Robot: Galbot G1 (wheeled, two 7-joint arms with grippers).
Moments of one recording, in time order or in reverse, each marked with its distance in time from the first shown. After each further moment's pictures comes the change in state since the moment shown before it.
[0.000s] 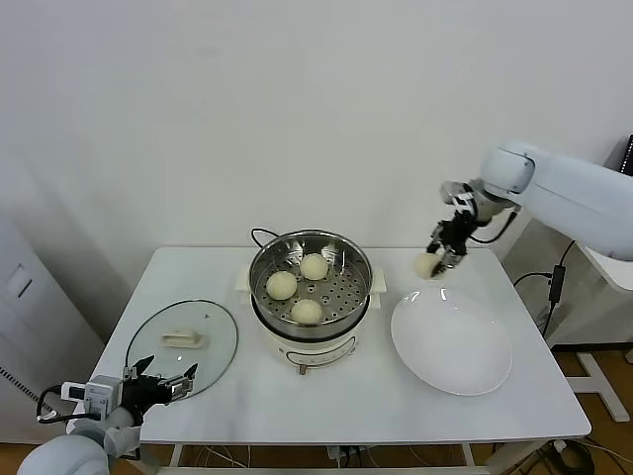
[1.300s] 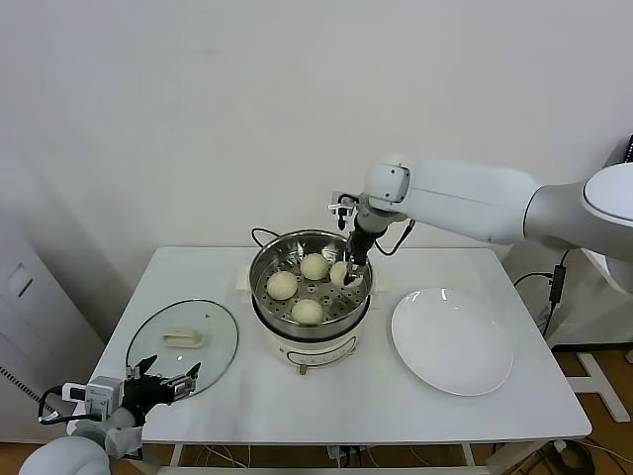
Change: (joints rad) left arm 0.001 -0.003 0.003 -0.004 -0.006 -0.016 0.008; right arm -0.029 0.350 -0.128 0.004 0.295 -0.330 0.282
